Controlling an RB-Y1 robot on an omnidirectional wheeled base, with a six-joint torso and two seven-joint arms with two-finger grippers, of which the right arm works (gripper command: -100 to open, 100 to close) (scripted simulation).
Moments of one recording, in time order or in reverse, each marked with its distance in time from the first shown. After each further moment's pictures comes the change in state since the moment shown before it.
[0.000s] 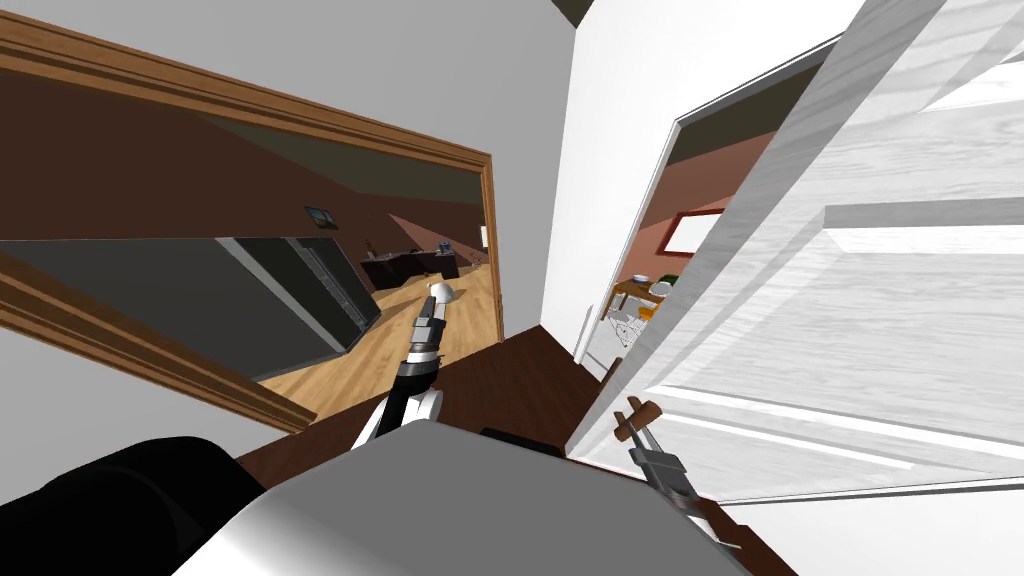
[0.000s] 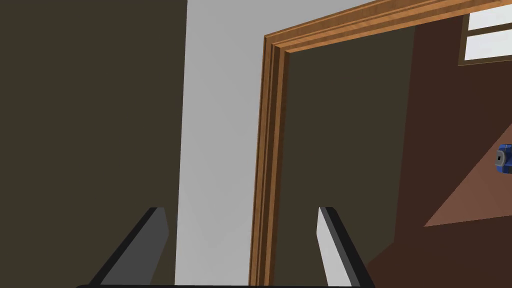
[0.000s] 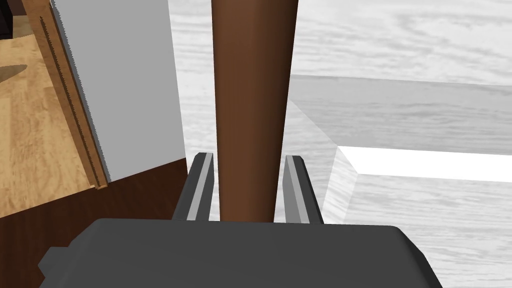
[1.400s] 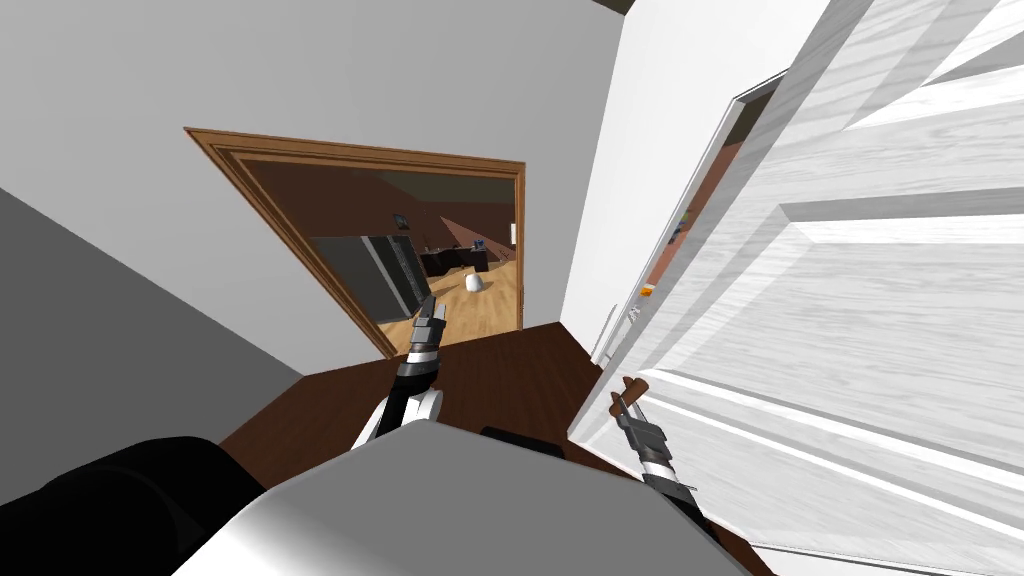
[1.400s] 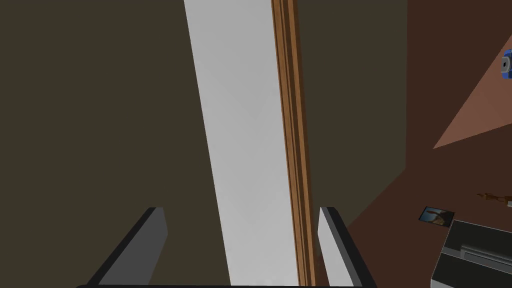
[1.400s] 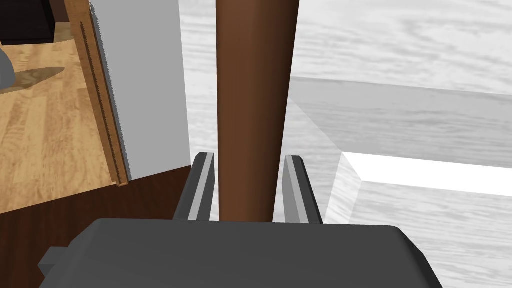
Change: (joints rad) arm -0.028 0.138 -0.309 0.027 0.104 0.160 0.077
